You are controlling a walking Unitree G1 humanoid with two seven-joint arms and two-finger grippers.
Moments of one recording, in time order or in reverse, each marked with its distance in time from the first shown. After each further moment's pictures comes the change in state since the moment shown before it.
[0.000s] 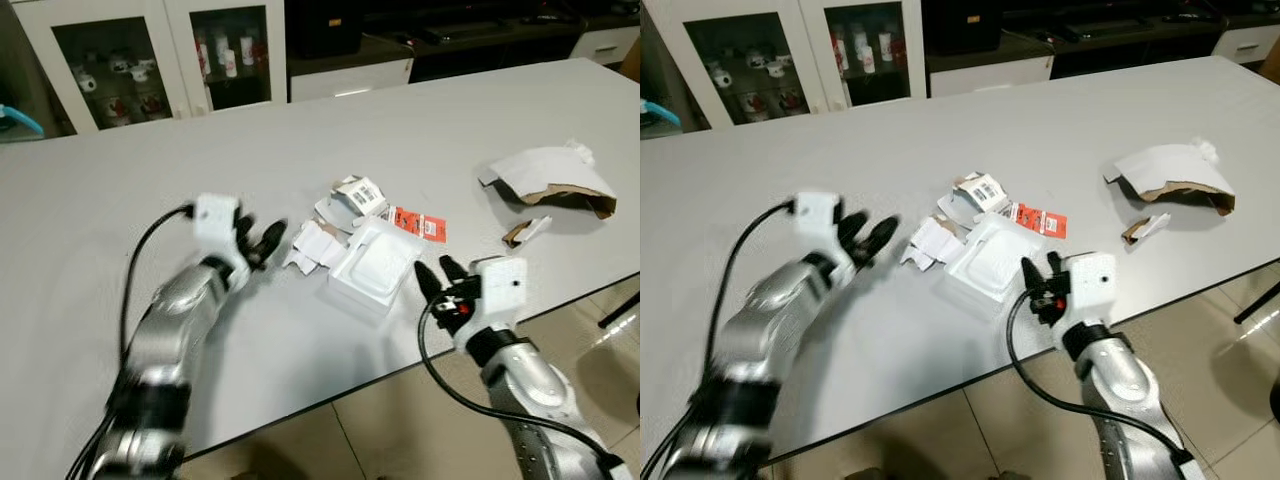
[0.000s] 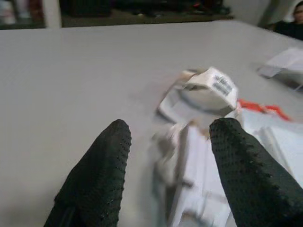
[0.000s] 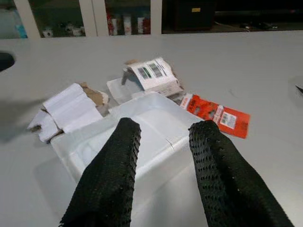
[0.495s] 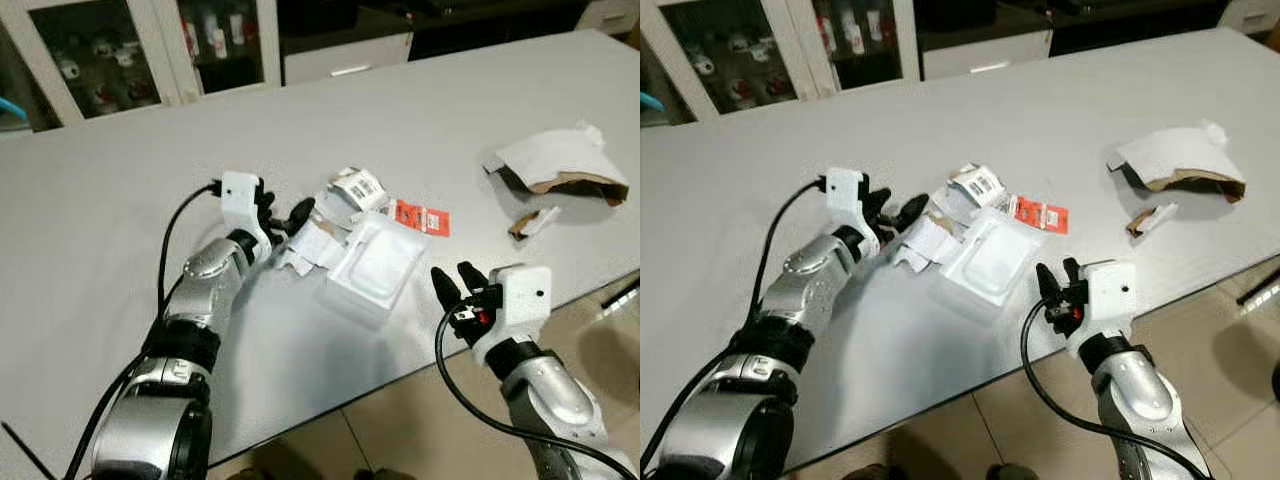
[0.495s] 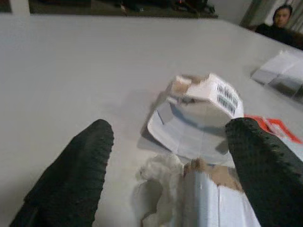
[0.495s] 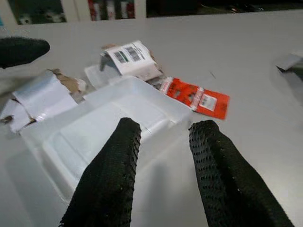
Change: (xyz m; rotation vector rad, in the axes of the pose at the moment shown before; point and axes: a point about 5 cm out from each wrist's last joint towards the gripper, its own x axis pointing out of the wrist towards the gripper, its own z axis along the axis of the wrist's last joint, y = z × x) left arm 0.035 0.003 -0.004 -0.043 -0.021 -0.041; right arm -0.017 -0.005 0.006 -0.013 0.010 -0.036
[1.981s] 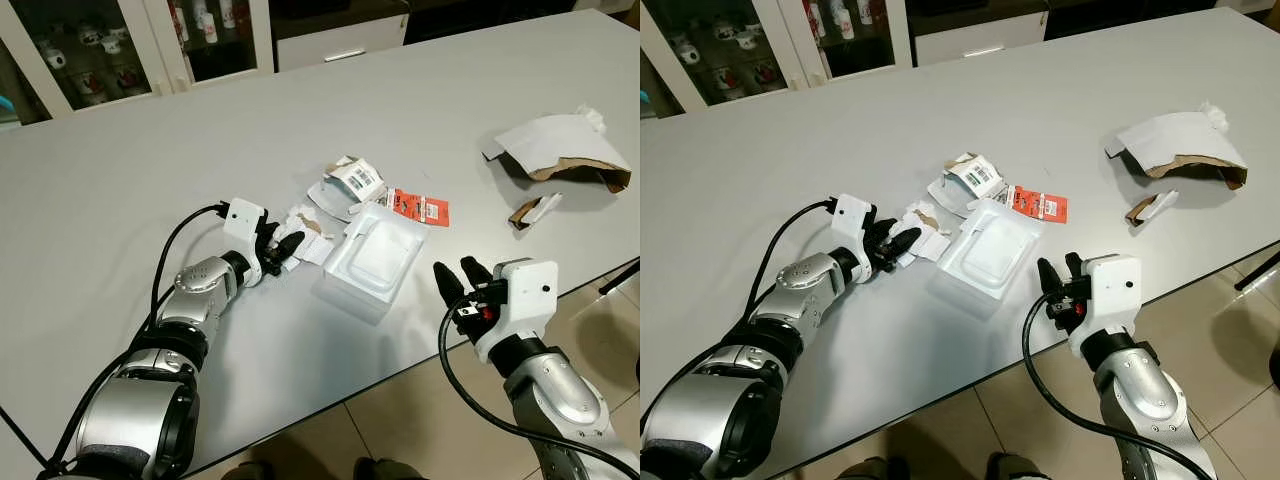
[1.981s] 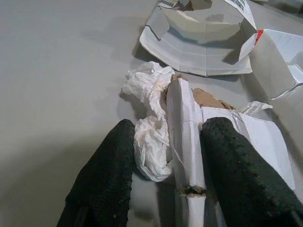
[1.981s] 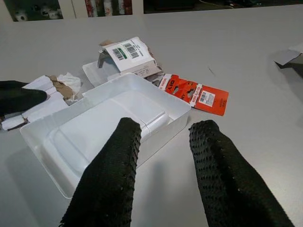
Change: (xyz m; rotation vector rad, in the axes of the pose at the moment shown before) left arm -0.012 0.018 -0.027 0.126 0.140 -0.082; right arm 0.000 0.002 0.009 -0.006 -0.013 0.001
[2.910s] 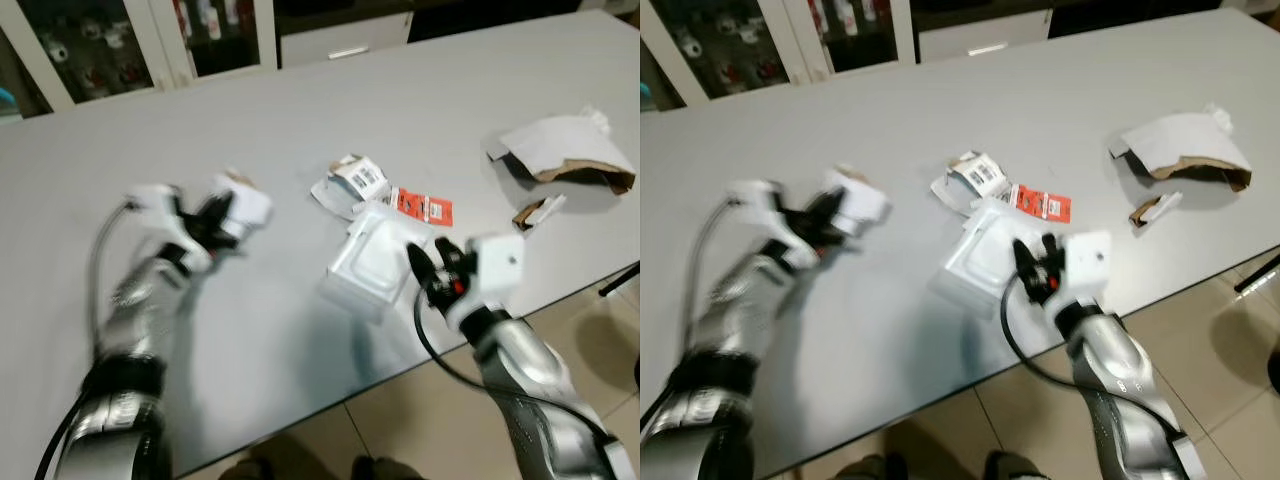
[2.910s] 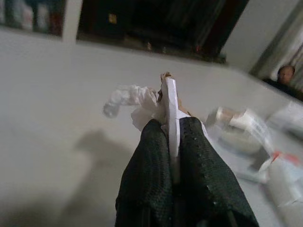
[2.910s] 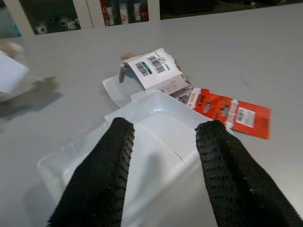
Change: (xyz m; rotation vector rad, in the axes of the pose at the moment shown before) left arm -0.065 0.034 0.038 -0.229 -0.381 0.163; right arm 0.042 0.016 0.007 0.073 -0.018 0.054
